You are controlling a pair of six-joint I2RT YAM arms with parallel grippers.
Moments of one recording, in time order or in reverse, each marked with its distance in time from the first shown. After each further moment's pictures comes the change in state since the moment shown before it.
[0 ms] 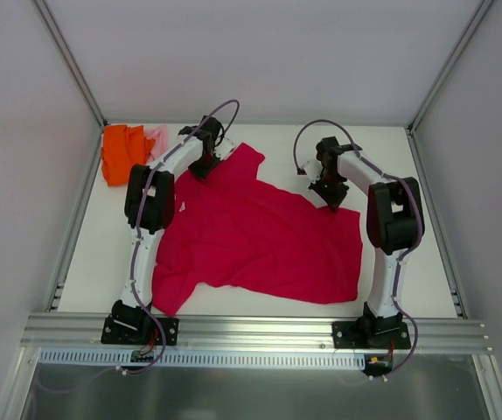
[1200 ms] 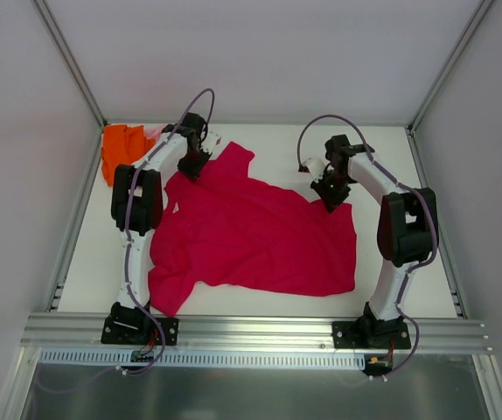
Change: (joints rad) left arm 0.081 -0.093 -0.094 0.014 0.149 -0.181; right arm -0.020 -0.146 -0.062 -0.018 -0.188 -0.045
